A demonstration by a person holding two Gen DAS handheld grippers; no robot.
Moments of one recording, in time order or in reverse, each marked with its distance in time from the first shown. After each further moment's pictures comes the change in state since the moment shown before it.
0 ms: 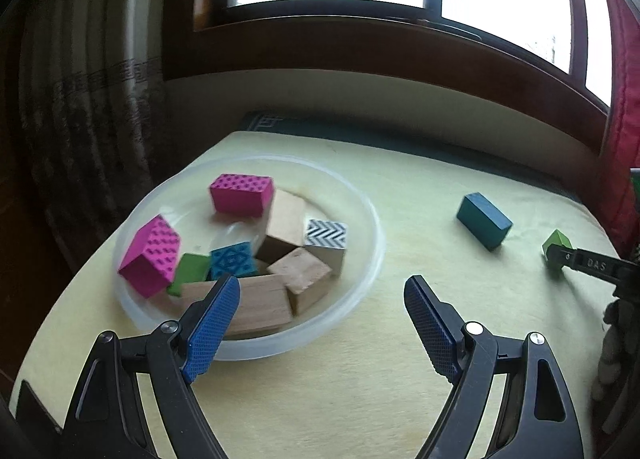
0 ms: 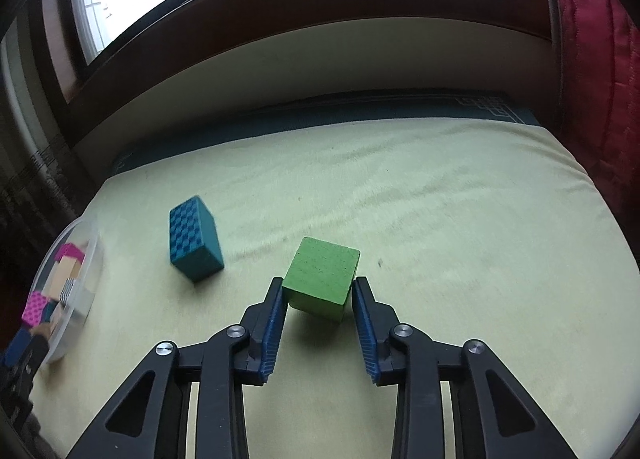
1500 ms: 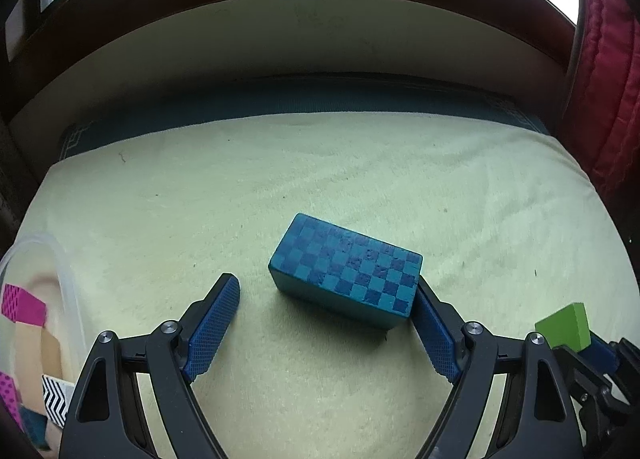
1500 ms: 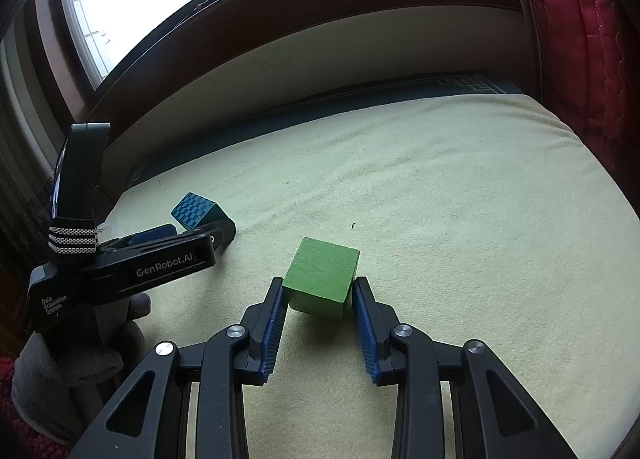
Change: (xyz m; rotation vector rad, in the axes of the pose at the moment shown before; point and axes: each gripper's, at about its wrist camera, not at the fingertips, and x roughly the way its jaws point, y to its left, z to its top) left arm 0.145 -0.157 0.062 0.244 0.266 -0.225; right arm -0.009 -0.024 -0.018 0.083 -0.021 0.079
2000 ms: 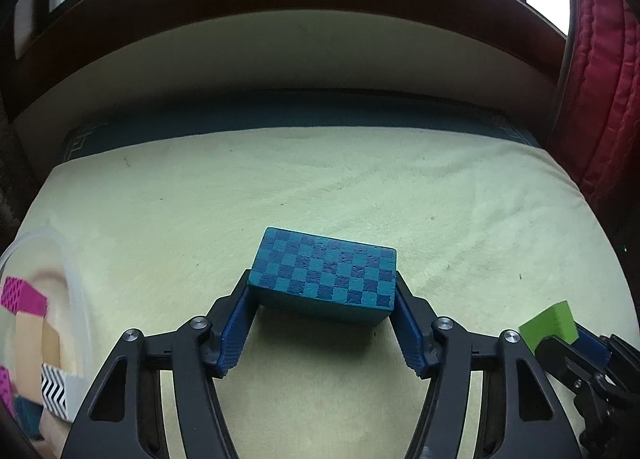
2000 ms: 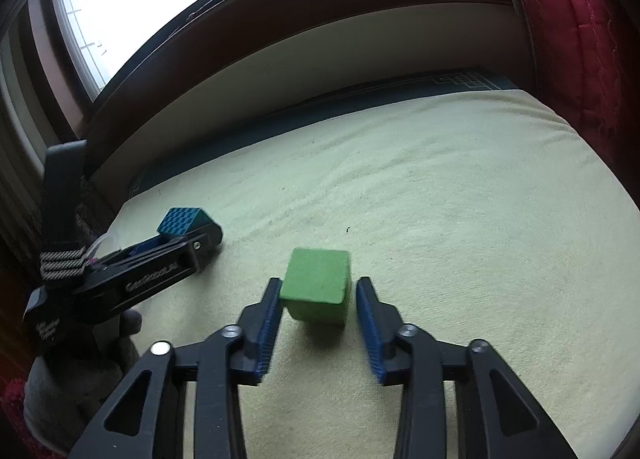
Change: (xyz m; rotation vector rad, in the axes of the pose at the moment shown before) left arm -0.021 0.013 -0.010 -0.020 -0.070 -0.014; right arm -0.001 -0.012 0.003 0.038 -0.012 0.019
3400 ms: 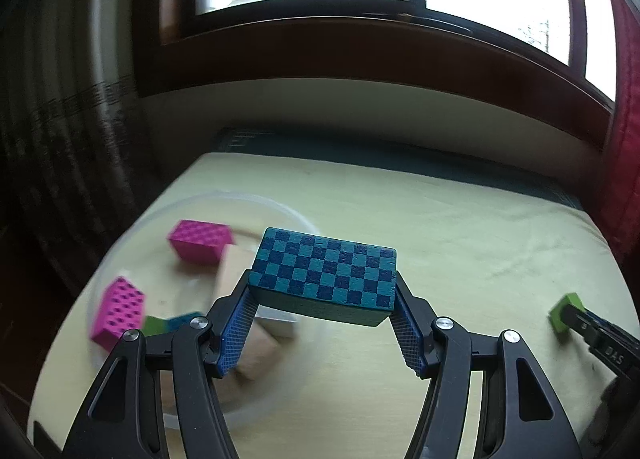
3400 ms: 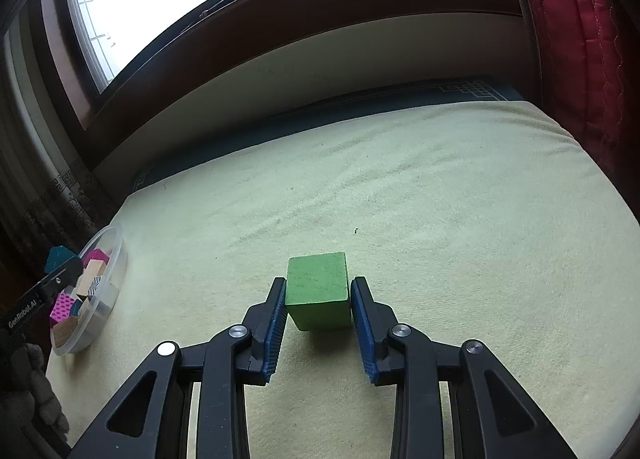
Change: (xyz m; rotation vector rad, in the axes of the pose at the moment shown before) left arm -0.116 0.086 -0.057 -0.197 -0.173 0.260; right arm -0.003 0.005 0.002 -0.048 -0.010 0.001
